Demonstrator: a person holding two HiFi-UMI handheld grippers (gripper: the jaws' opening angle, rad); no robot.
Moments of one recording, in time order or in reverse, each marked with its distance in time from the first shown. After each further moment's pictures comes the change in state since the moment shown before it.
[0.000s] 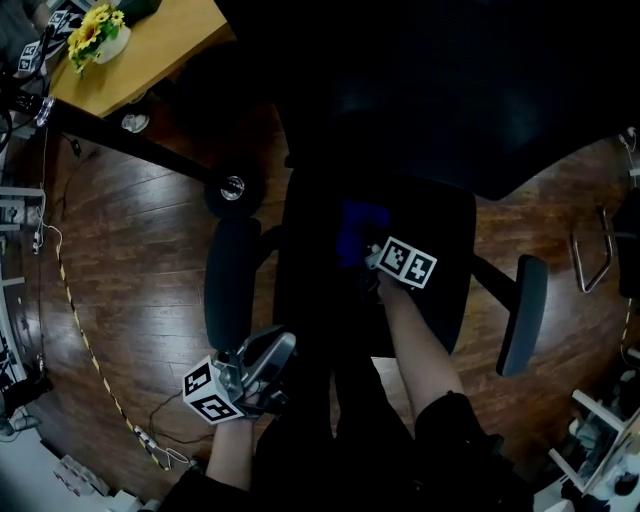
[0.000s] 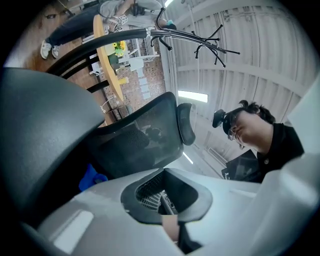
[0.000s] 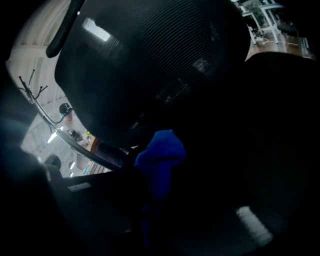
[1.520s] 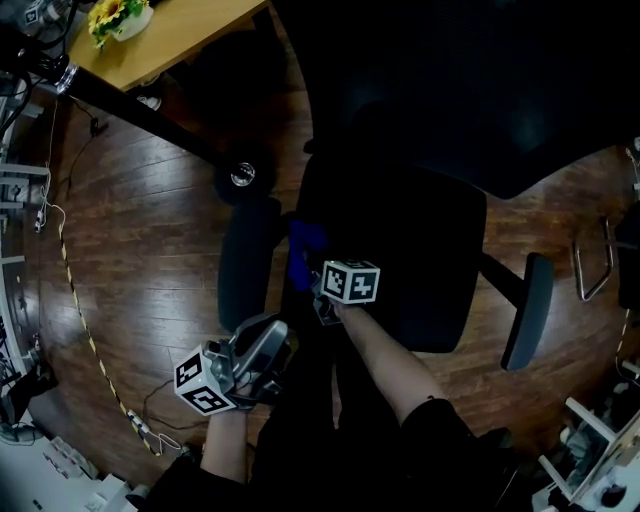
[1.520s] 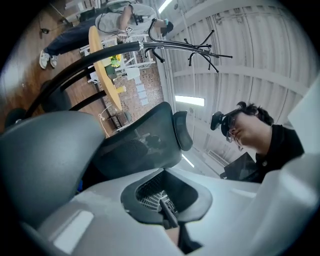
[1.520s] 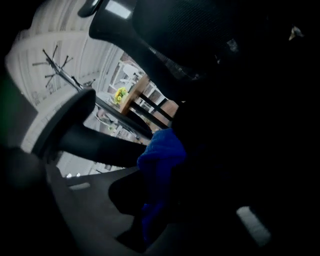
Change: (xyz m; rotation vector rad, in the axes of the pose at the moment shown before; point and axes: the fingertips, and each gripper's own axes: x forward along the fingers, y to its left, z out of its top) left arm -0.025 -0.013 0.022 0.045 -0.060 0.003; right arm 0.018 0.128 -0.139 -0.190 0.246 0.196
